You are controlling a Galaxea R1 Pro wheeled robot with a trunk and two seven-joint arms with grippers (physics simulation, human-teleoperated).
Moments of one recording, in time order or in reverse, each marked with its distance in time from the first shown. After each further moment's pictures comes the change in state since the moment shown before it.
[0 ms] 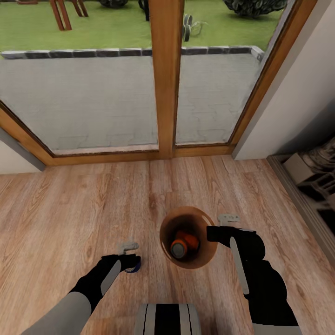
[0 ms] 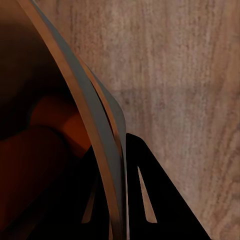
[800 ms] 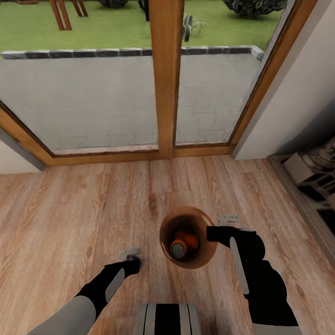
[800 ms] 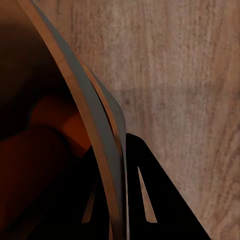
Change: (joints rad) left arm 0.000 -0.036 -0.001 0.117 0.008 -0.134 -0.009; right arm 0.000 0.000 0.001 0.000 -0.001 0.000 0.000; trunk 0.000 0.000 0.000
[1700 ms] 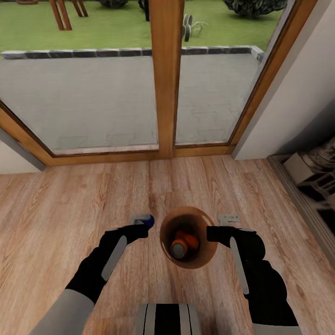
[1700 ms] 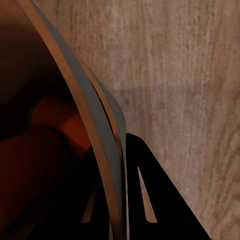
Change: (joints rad) left arm 0.037 0.006 -0.025 -0.650 -0.003 0.349 -0.007; right arm 0.000 0.000 -0.002 0.000 0.001 0.000 0.000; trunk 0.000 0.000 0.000
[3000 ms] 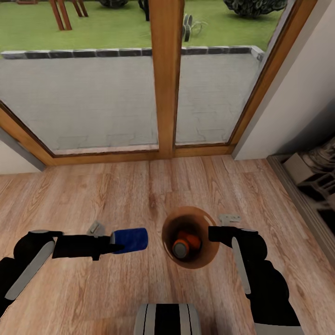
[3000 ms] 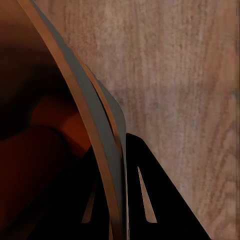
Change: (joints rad) left arm 0.142 0.562 0.001 -0.415 0.153 0.243 -1.020; right arm 0.000 -0.010 -0.009 0.000 0.005 0.000 0.004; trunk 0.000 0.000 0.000
